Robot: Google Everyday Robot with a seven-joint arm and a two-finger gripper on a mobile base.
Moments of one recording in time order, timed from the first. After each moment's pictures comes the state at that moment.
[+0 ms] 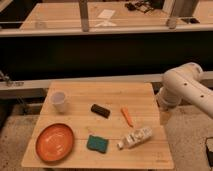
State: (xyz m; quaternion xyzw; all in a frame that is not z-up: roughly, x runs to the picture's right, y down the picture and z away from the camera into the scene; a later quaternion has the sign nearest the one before) arm 0.281 0.108 0.685 -0.28 0.02 0.02 0.96
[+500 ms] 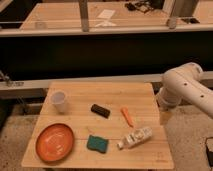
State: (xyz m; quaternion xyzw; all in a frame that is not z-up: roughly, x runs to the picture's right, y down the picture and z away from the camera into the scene) arm 0.281 0.108 0.685 -0.28 0.02 0.02 0.96
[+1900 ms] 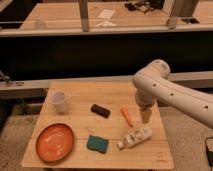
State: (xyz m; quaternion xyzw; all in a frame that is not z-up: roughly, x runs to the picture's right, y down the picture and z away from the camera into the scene) arm 0.162 0.096 0.686 -0.27 0.02 -0.10 0.96
